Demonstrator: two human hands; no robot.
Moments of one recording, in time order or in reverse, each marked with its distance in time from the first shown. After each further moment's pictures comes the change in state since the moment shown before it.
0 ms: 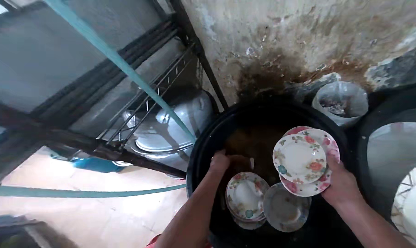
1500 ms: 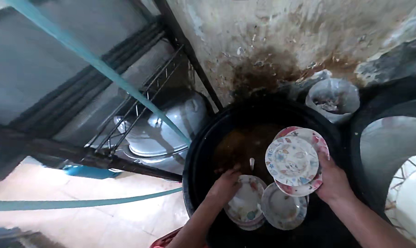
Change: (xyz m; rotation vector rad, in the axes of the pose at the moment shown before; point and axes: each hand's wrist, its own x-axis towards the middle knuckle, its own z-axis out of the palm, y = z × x) left_hand -0.075 -0.006 0.015 0.126 -0.225 0.340; right_hand 0.001 0.003 0.003 -0.068 -0.014 0.020
